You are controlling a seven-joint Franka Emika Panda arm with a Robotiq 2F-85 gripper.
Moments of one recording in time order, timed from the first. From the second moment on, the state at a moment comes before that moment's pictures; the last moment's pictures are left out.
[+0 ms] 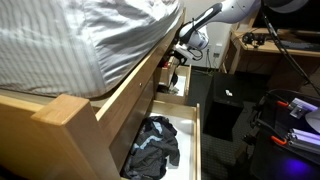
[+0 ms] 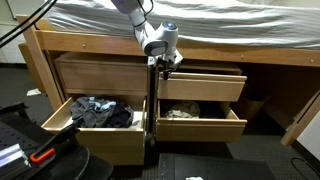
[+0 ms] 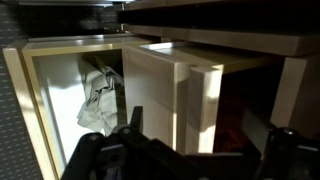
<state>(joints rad) -0.38 1.17 0.21 -1.27 0.41 2.83 0.42</state>
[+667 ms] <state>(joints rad) -0.32 1.17 0.13 -1.27 0.42 2.81 0.45</state>
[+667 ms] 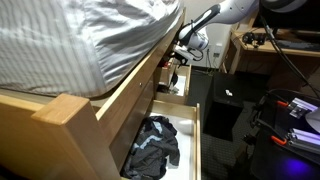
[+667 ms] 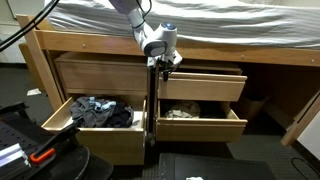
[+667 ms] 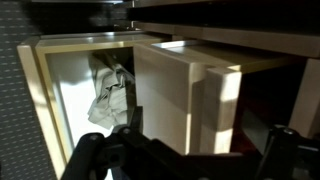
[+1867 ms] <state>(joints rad) -0.11 1.10 -0.33 -1.41 0.25 2.59 0.77</state>
